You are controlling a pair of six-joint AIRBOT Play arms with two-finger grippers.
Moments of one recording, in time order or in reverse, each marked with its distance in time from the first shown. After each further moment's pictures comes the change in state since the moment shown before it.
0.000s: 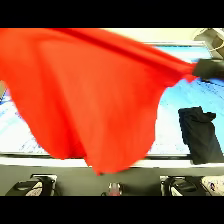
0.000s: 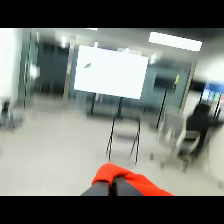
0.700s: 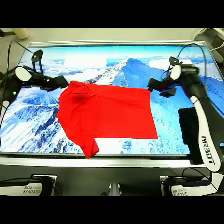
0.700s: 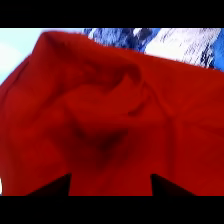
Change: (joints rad) left arm -0.078 -0.589 -0.020 0.000 -0.625 -0.093; right arm -0.100 -0.554 0.028 0.295 -0.017 -0.002
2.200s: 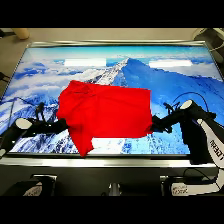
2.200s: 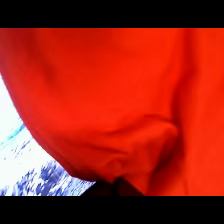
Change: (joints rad) left arm 0.039 0.435 -0.852 -0.303 0.225 0.057; right arm -0.214 0.009 -0.585 0.433 0.060 -0.464
